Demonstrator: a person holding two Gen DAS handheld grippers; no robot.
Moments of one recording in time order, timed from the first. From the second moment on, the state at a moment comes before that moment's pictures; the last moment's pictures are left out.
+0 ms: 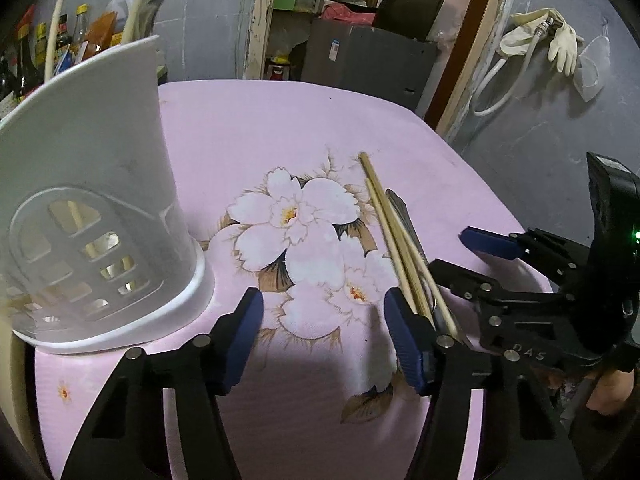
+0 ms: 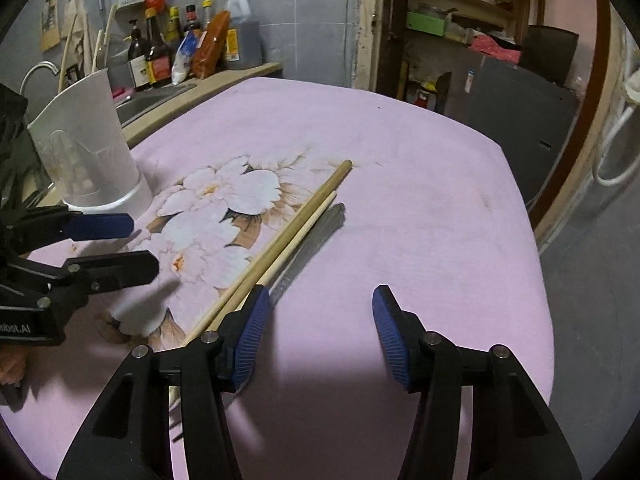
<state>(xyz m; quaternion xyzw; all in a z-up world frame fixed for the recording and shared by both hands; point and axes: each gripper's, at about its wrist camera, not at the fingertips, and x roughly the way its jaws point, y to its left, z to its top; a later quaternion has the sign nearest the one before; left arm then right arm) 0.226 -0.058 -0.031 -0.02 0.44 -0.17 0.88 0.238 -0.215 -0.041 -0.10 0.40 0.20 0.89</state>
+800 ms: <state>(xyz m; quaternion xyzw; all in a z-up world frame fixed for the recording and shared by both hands) 0.248 -0.100 -0.038 0.03 0.47 -0.22 0.86 0.227 -0.231 -0.039 -0.18 0.41 0.19 0.88</state>
